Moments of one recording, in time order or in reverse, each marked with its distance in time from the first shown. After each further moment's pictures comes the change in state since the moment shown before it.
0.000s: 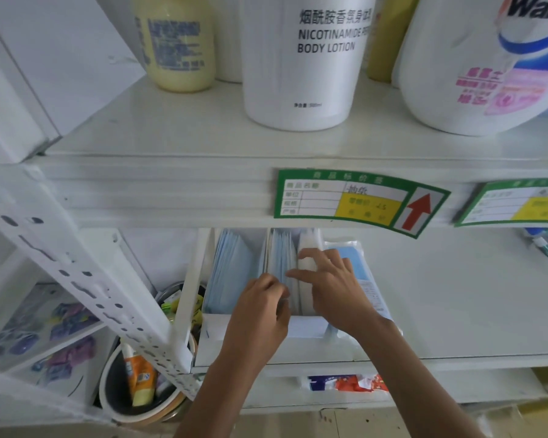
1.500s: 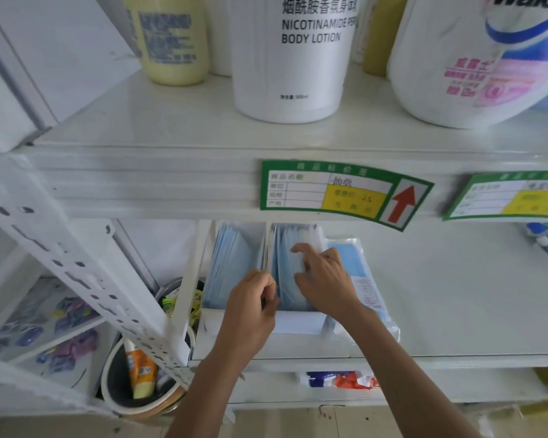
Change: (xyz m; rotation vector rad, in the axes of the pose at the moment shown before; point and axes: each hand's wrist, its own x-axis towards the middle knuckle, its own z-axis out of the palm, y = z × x) left_hand -0.002 -0.003 -0.004 -0.212 0.077 -0.096; right_hand 0.017 0.006 0.025 0.326 -0.111 0.361
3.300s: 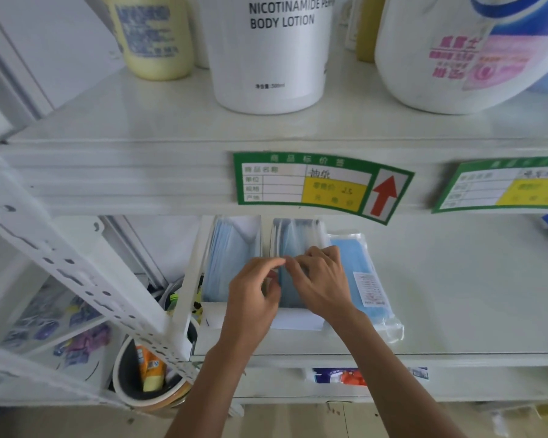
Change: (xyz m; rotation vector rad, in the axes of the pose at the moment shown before) left_hand 0.009 0.003 0.010 -0.011 0.151 0.120; right_hand -0.009 -0.009 0.009 0.106 0.127 0.001
